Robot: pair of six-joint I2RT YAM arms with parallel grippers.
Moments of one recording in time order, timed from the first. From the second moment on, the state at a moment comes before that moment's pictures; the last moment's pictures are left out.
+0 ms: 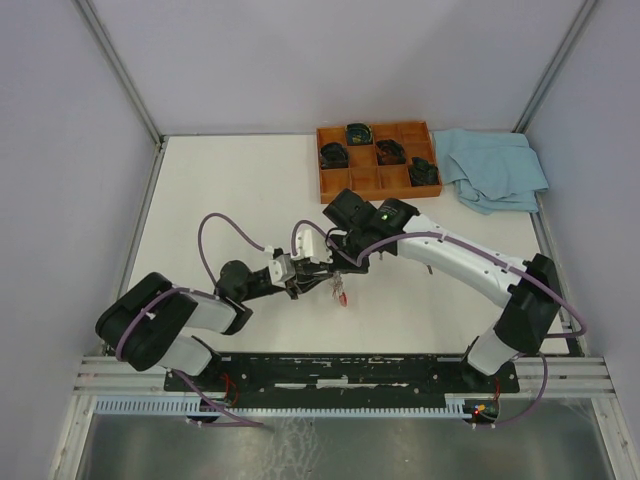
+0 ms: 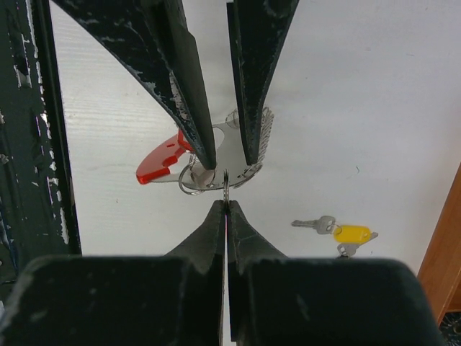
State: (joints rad) left arm -0.62 1.43 0.20 1.42 0.72 0.05; right arm 0.91 1.61 1.46 -0.99 -0.25 -0.72
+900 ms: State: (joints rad) left arm -0.62 1.50 0.22 1.48 0.74 -0.02; right arm 0.92 1.62 1.47 -0.99 -0.26 -0.72
